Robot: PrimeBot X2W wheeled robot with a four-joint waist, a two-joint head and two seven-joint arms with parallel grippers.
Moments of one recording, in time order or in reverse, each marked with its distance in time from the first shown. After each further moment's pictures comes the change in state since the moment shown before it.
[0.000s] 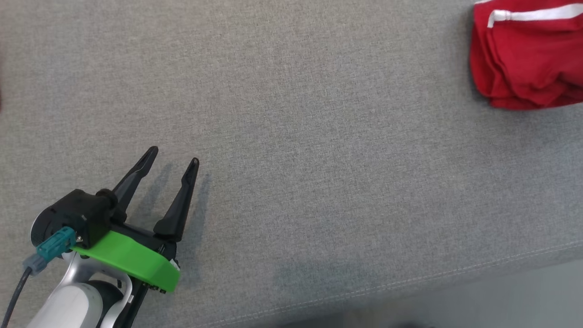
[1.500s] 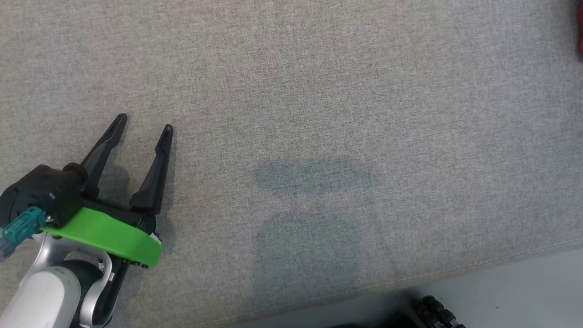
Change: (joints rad) left arm -0.042 -0.019 0.106 -0.053 0.067 0.007 0.077; right arm -0.172 0.033 -0.055 0.425 -0.238 -0.007 -0.237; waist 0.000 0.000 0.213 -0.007
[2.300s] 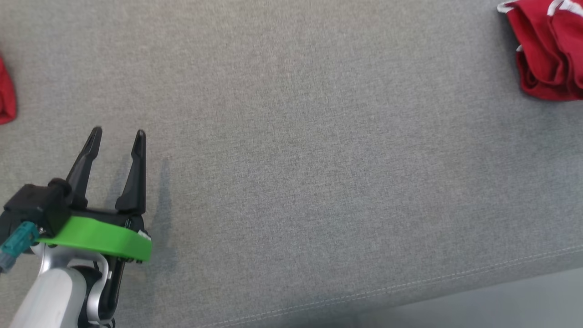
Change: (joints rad) left arm 0.009 -0.072 0.043 0.198 -0.003 -0.002 -0.193; right arm 0.166 0.144 -0.057 -0.153 -0.057 -0.001 -0.464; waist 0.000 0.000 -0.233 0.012
